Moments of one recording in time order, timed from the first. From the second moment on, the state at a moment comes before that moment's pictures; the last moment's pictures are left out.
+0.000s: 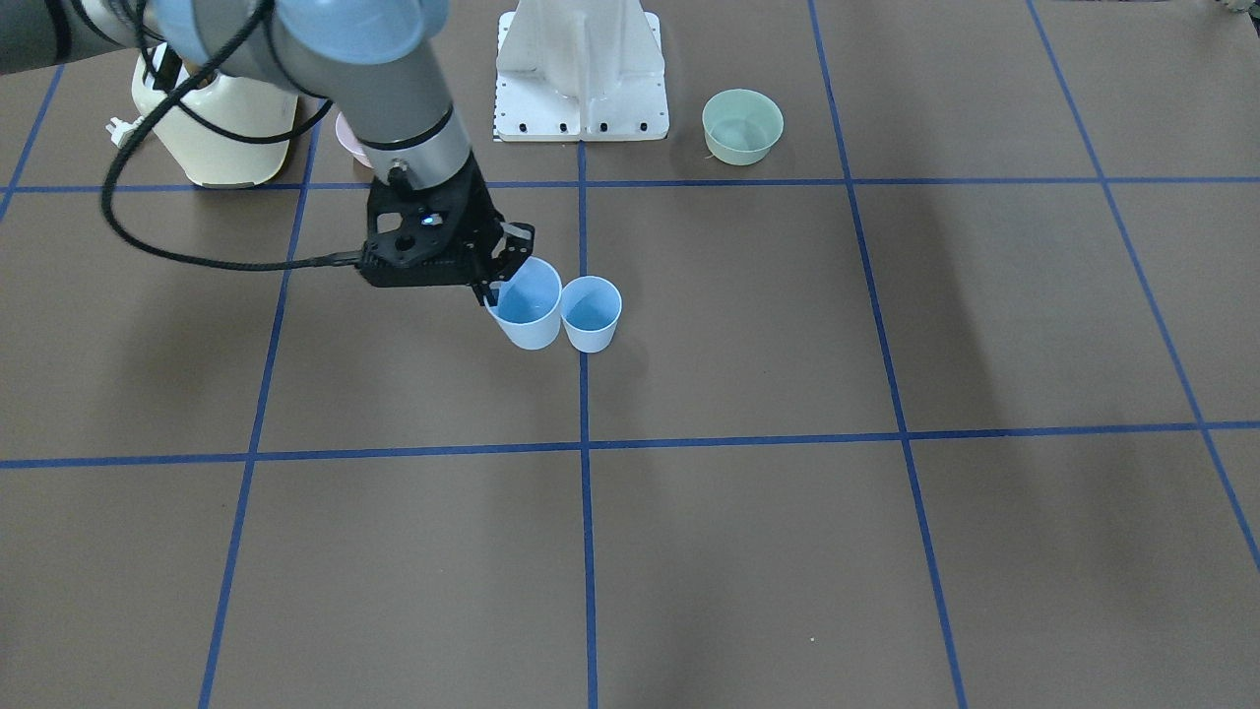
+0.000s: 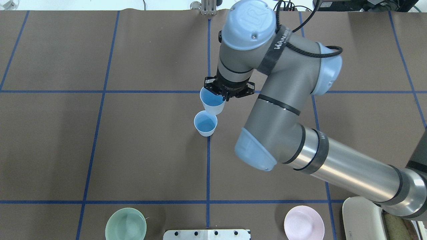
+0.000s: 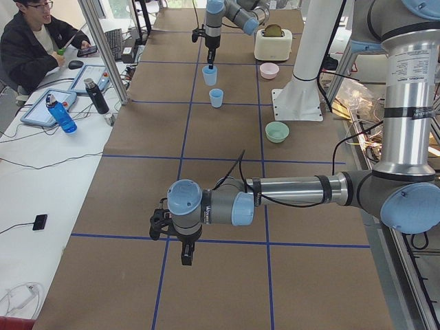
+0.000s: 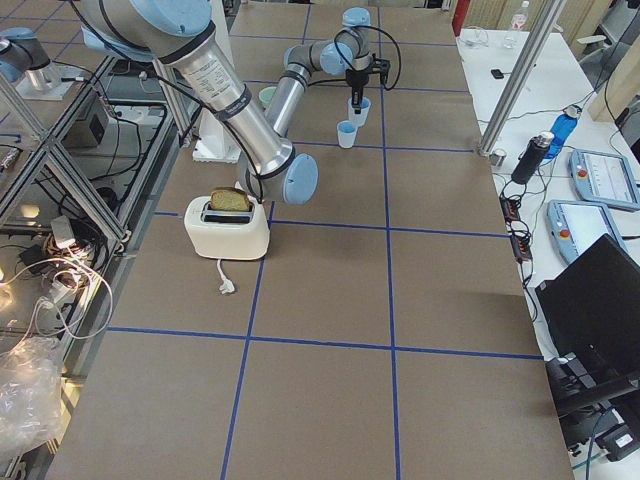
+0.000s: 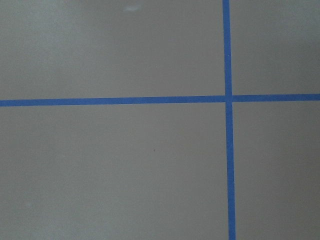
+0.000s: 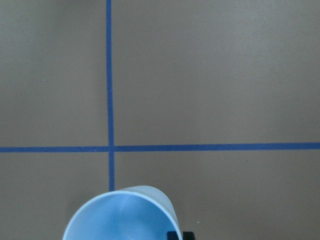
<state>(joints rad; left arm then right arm) -1.61 -1.53 -1.55 -1.69 -2.32 0.00 0.61 -0.71 1.74 -1.85 1.90 1.27</state>
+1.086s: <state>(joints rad) -1.60 -1.52 -1.55 -1.69 -2.32 0.00 0.51 -0.71 1.63 -1.79 1.81 1.32</state>
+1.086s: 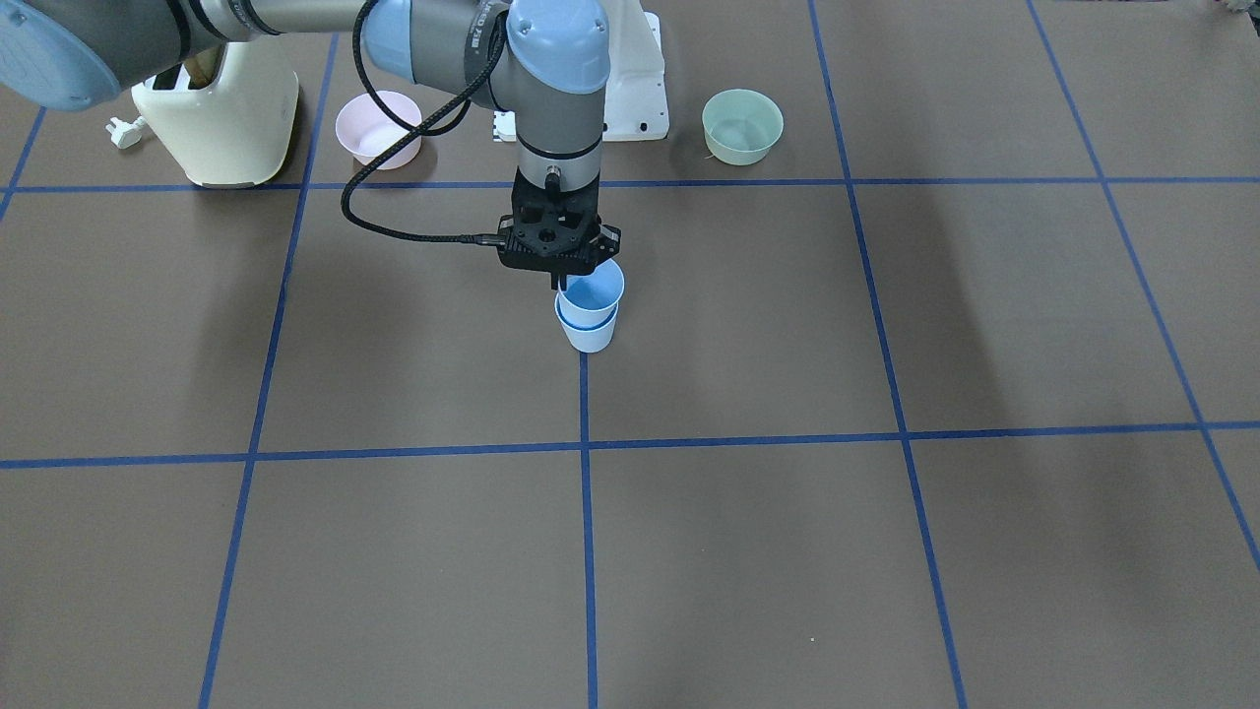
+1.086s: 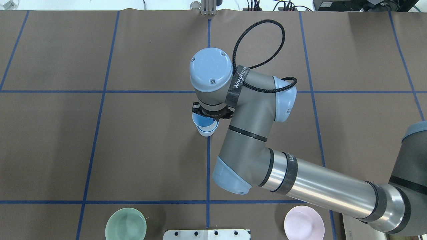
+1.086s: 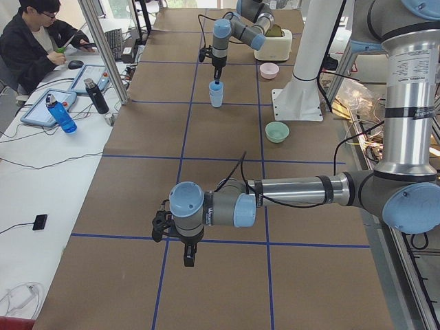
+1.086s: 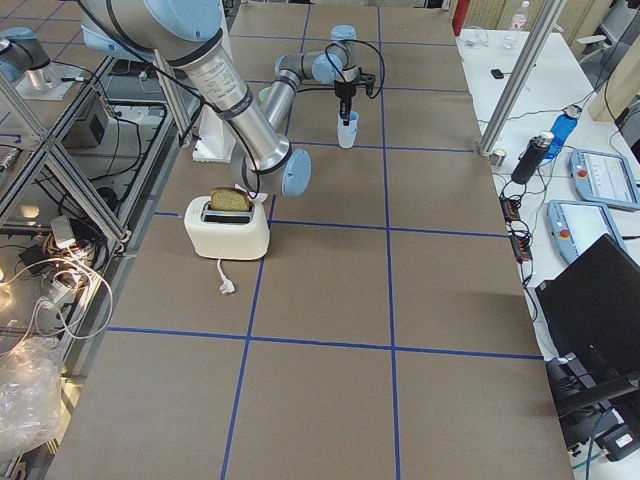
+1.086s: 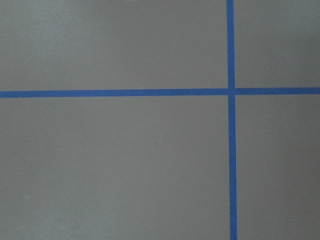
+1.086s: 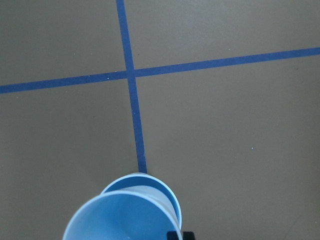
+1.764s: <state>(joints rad) -1.60 -1.52 -1.55 -1.69 -2.32 0.00 0.56 -0.71 1.64 -1.77 1.79 1.28</state>
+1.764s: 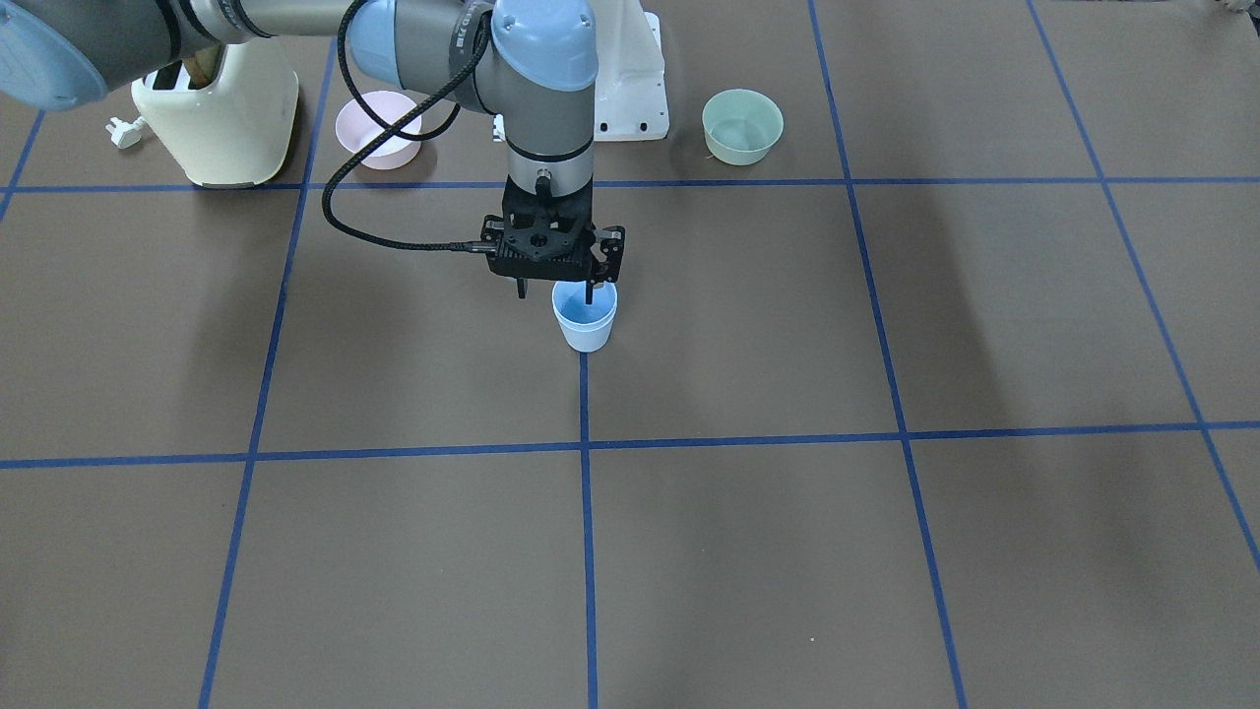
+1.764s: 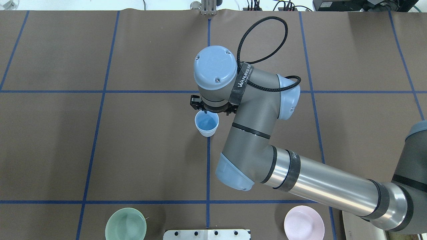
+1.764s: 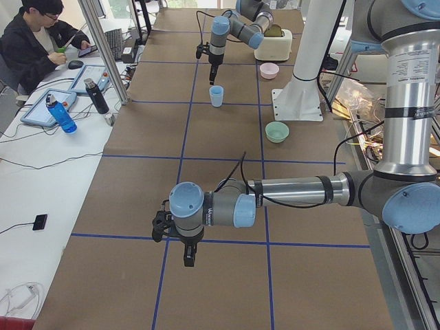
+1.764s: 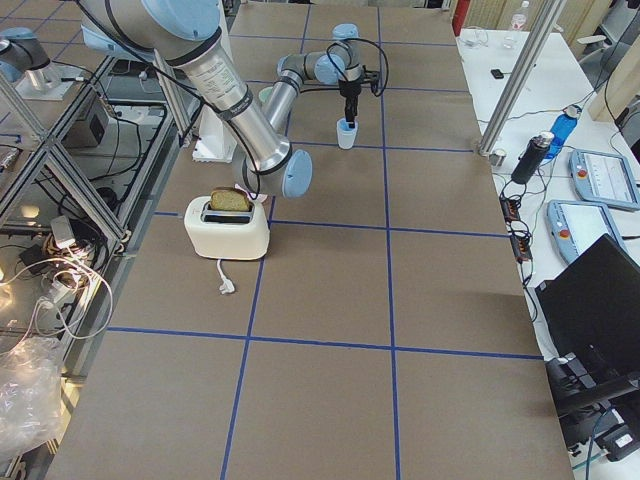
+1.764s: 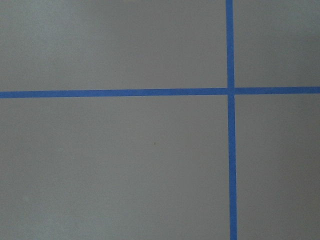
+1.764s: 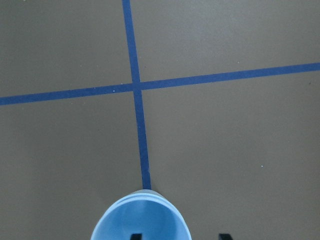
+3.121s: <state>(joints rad) -1.59 -1.47 -1.66 -1.68 -2.33 0.02 1.37 -1.22 1.63 -1.76 2.25 0.10</state>
